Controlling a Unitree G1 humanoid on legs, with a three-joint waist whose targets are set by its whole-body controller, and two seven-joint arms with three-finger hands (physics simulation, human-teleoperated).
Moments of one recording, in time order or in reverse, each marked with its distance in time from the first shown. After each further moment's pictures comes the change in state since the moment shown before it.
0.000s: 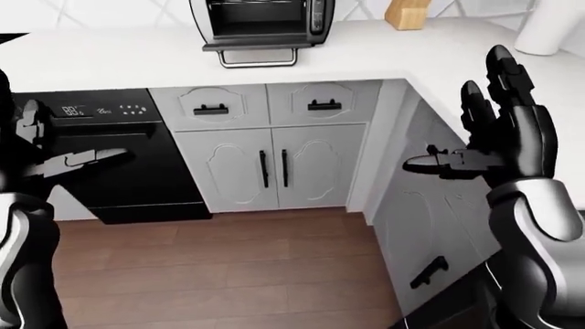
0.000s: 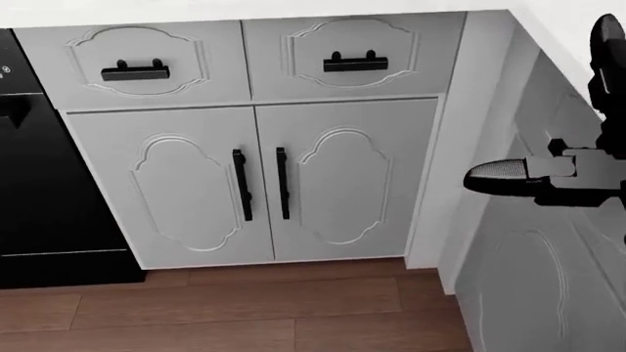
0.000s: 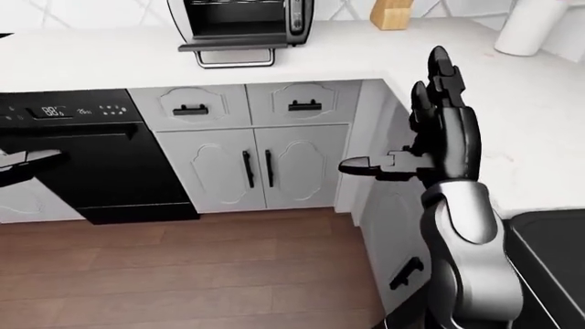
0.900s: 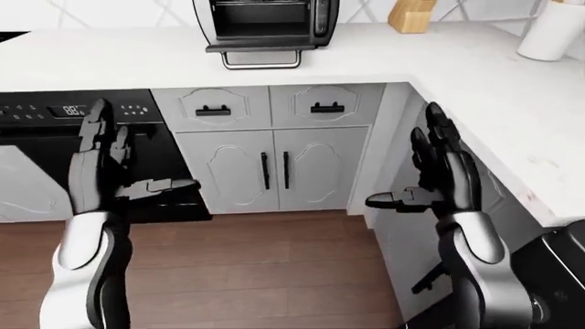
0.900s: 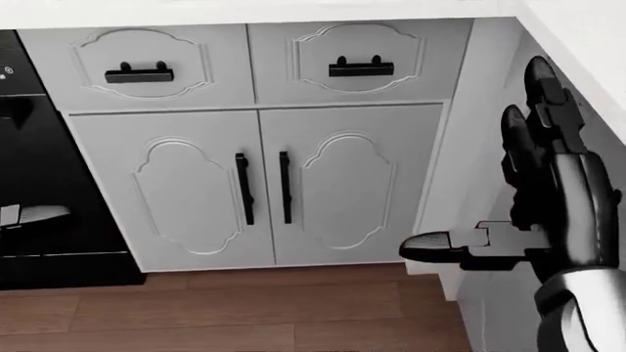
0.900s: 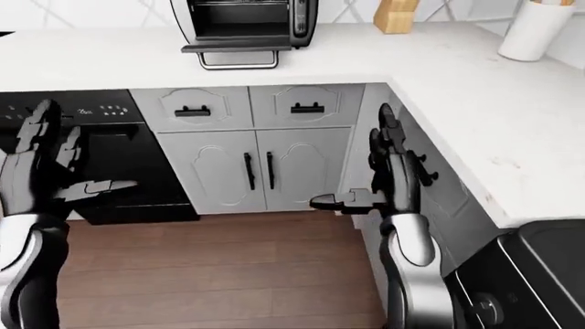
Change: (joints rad) left arm 0.082 -0.246 -0.161 -0.105 0.159 -0.024 -0.082; right arm 0.189 0.196 0.140 0.113 -0.129 -0.214 0.057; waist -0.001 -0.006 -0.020
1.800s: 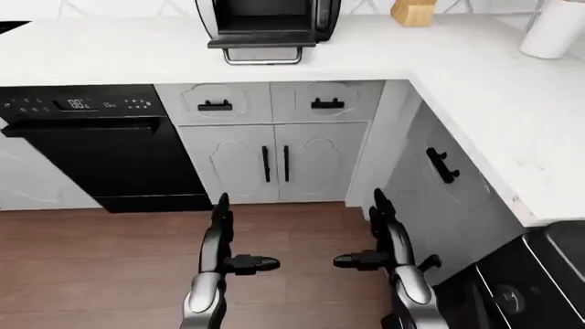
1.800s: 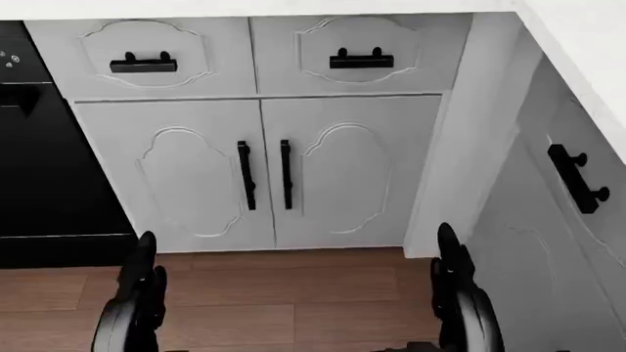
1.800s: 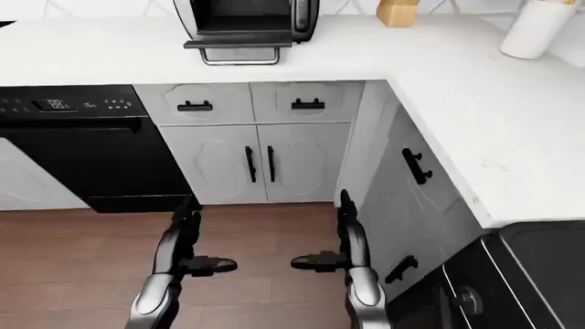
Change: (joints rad) left arm 0.274 -0.276 -0.373 0.510 0.239 -0.468 -0.022; right arm 0.216 0.106 0.150 0.616 -0.093 -0.476 -0.003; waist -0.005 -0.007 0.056
